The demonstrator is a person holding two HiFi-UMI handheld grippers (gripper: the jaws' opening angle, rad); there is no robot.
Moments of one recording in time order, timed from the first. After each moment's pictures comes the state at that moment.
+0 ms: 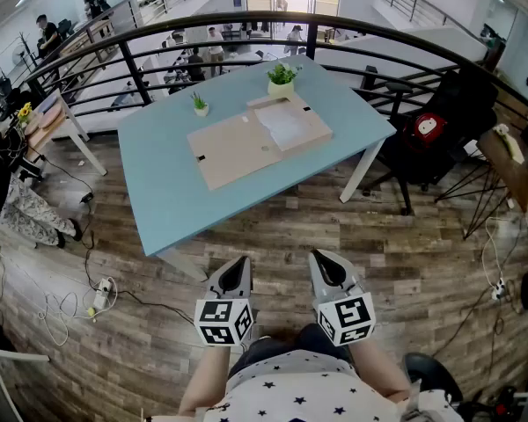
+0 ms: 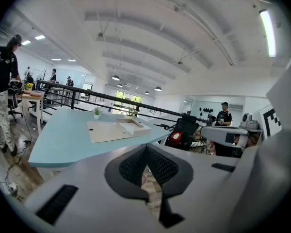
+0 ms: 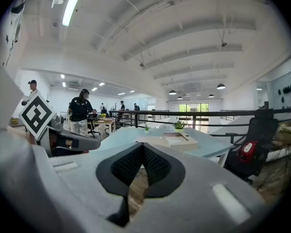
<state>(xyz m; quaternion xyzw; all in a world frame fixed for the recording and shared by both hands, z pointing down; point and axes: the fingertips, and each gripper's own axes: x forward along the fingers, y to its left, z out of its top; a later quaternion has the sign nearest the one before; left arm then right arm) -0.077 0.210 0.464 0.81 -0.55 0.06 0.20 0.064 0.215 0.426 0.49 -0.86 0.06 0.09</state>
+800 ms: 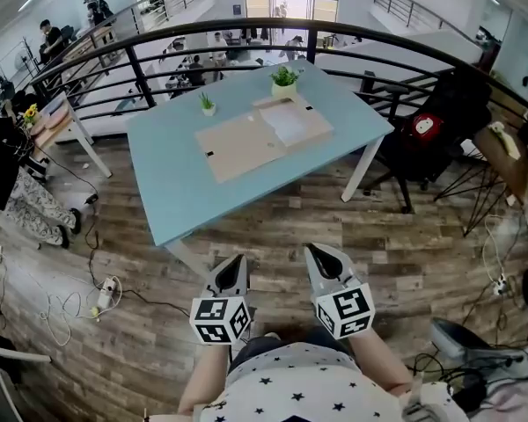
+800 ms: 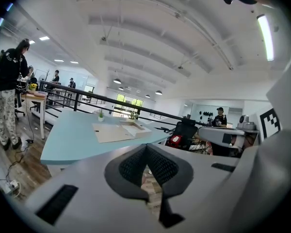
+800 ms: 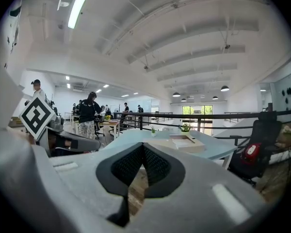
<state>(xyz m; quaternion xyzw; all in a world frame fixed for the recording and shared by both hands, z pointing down) -0.111 0.268 0.451 0.81 -0.56 0.05 0.20 0.026 0.266 0.412 0.47 -0.88 0.05 0.09</state>
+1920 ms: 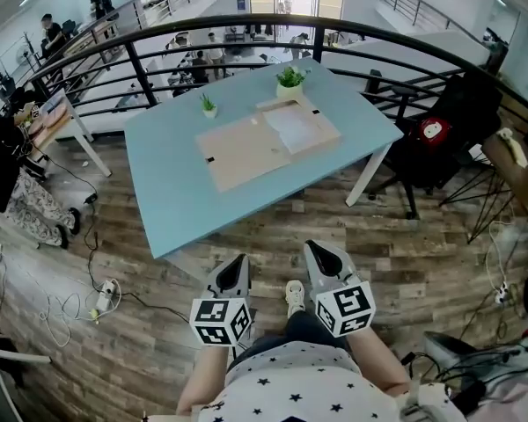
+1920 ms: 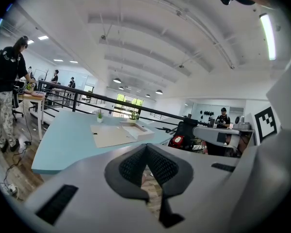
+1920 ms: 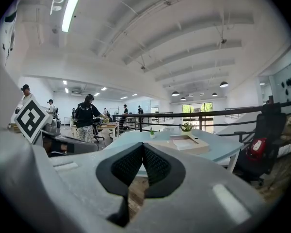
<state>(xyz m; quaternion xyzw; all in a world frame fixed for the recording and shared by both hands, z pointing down) -0.111 0.208 0.455 0.81 -0.56 0.05 0.20 0.021 0.195 0.420 0.47 -0.88 0.07 0.07</state>
